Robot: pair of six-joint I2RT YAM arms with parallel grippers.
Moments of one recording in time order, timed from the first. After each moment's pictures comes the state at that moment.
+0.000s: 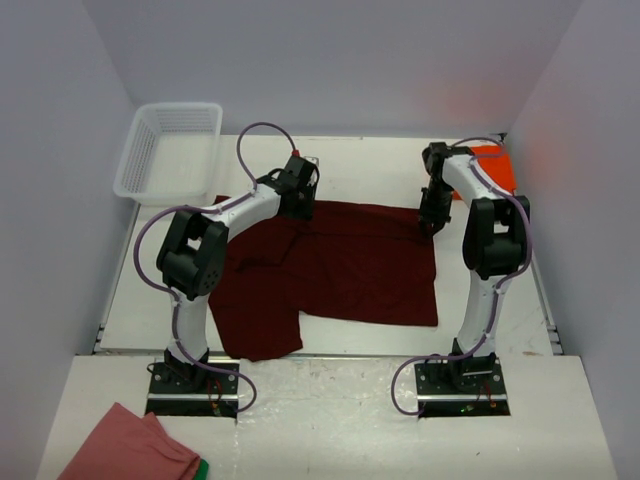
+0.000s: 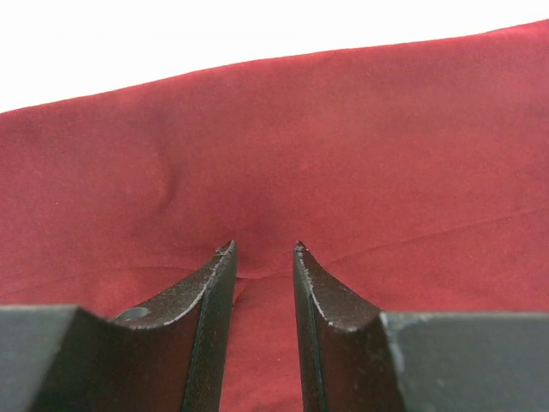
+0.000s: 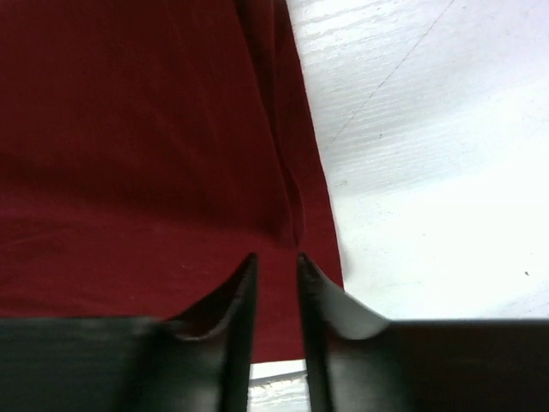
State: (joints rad) left arm -0.53 2.02 1.51 -0.46 -0.09 -0.33; right arm 0.09 2.10 1.71 -1.17 0.09 0.41
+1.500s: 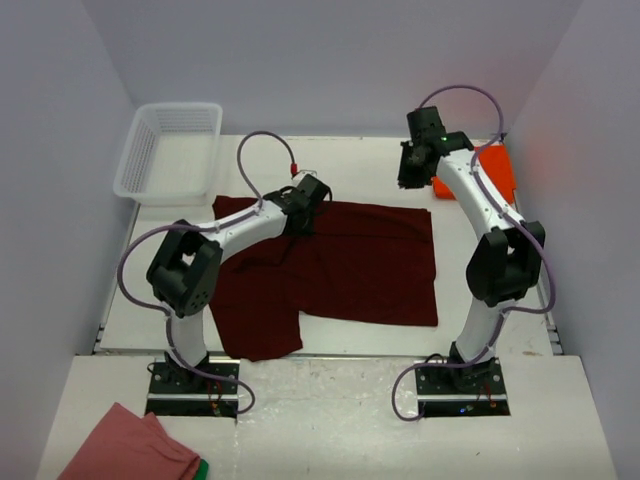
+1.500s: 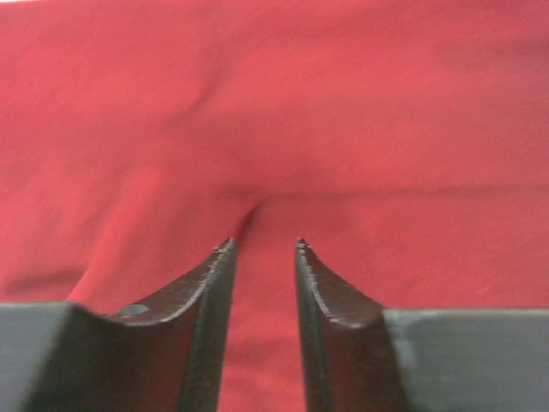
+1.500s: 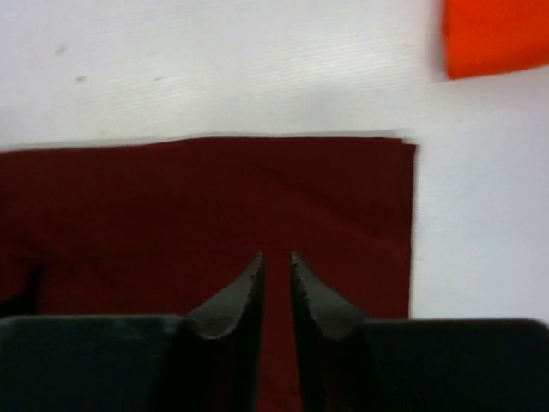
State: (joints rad) left arm -0.67 1.95 1.45 -0.54 -0.38 -0.47; right arm 0.20 1.92 1.84 -0.95 0.13 0.38
